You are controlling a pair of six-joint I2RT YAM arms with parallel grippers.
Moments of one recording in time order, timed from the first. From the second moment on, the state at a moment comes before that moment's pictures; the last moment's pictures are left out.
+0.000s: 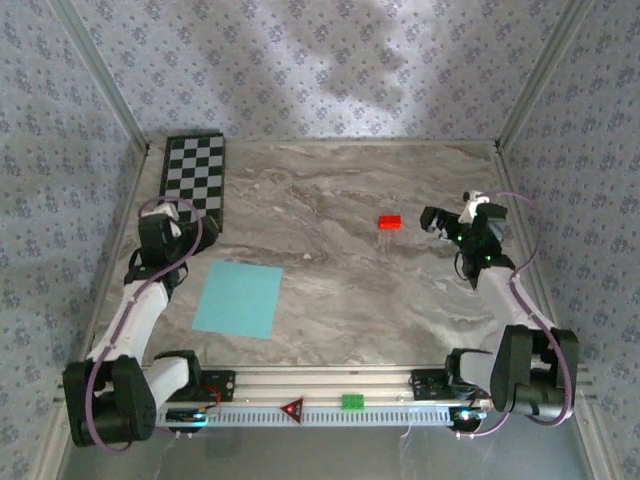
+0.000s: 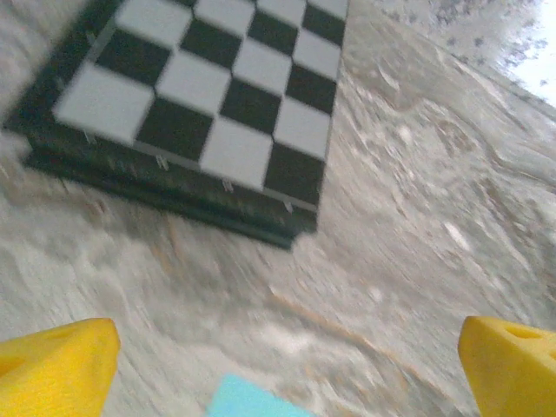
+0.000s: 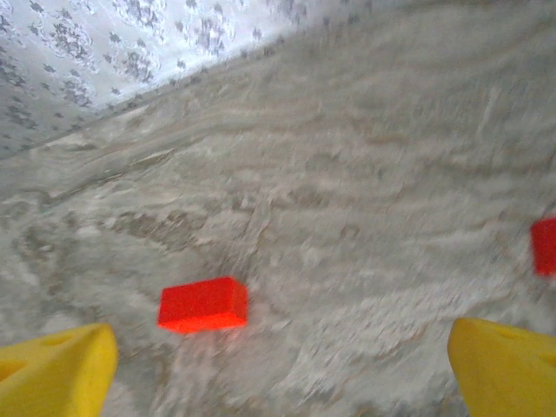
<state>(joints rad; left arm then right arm) 0.06 1.02 0.59 -0.20 0.12 -0.48 -0.11 1.19 0.62 0.05 -0.28 0.30</state>
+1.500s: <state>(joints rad) -0.77 1.37 0.61 -0.25 0.00 -1.15 0.04 1.02 0.52 -0.20 -0.62 0.67</state>
